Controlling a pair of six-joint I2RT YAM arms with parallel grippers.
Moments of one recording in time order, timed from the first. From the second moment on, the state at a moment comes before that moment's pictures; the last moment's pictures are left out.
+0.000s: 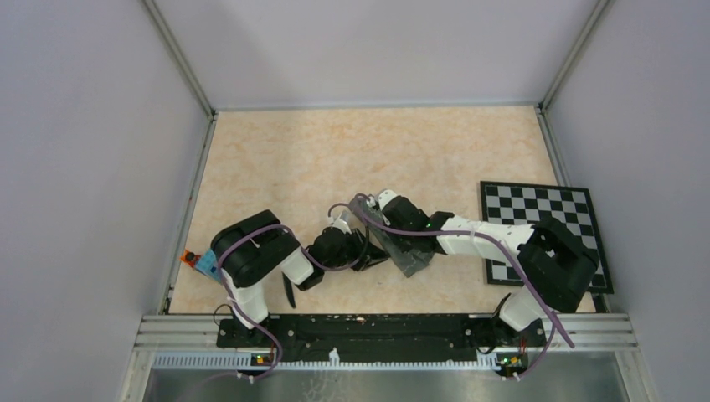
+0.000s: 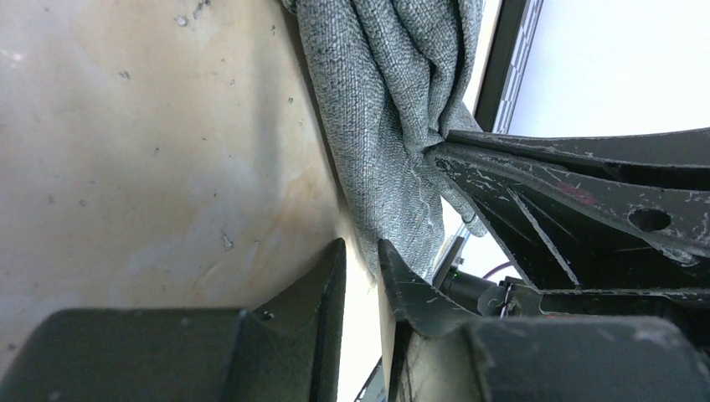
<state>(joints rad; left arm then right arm) -0.83 1.81 0.36 1.02 0.21 -1.35 0.90 1.54 0.85 -0.28 0.22 0.10</state>
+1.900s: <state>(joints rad) -0.69 1.22 0.35 0.50 0.10 -1.06 0.80 1.54 0.72 -0.05 -0.10 0.42</state>
